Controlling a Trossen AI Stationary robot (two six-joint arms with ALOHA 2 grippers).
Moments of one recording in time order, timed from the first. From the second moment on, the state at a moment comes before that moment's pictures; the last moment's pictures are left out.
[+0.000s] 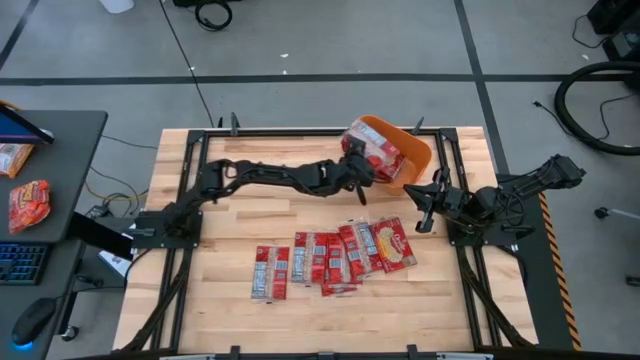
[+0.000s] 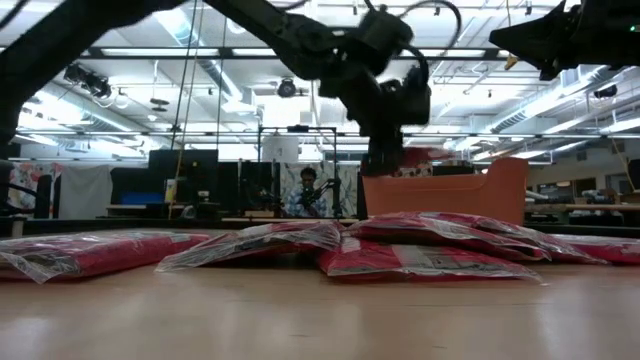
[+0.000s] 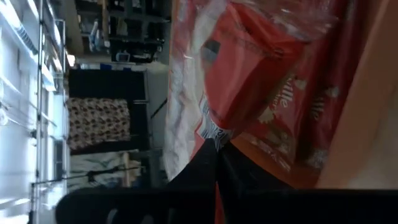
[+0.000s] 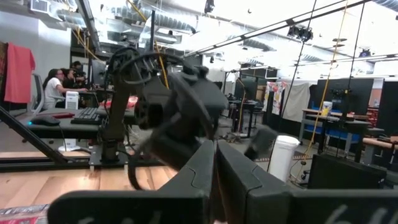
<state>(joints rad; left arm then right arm) 0.15 2.26 1.76 0.01 -0.74 1.07 0.37 0.43 0.05 0.75 0.71 -0.37</state>
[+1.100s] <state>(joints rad) 0.02 2.15 1.84 -0.68 -0.08 0.59 0.37 0.43 0.05 0.74 0.71 -0.39</state>
